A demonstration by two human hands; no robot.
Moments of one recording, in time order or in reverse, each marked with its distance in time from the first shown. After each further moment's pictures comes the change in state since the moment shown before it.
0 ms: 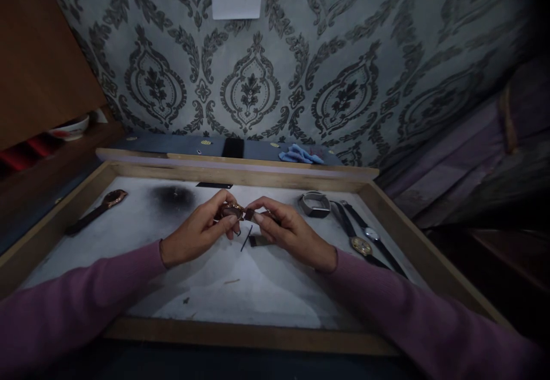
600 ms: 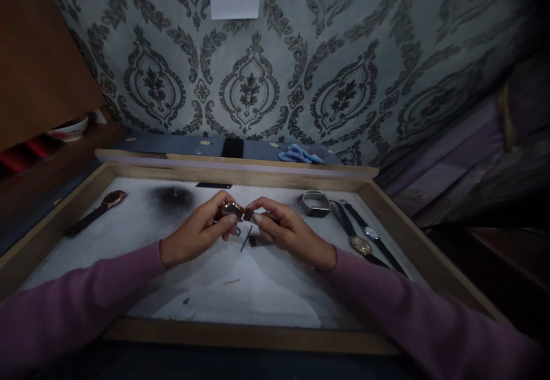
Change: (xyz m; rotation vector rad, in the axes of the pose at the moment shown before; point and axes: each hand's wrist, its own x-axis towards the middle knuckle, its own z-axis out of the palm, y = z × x) left_hand 0.002 0.001 0.001 -0.042 0.001 -0.006; right_hand 0.000 0.000 0.001 0.079 -0.015 0.059
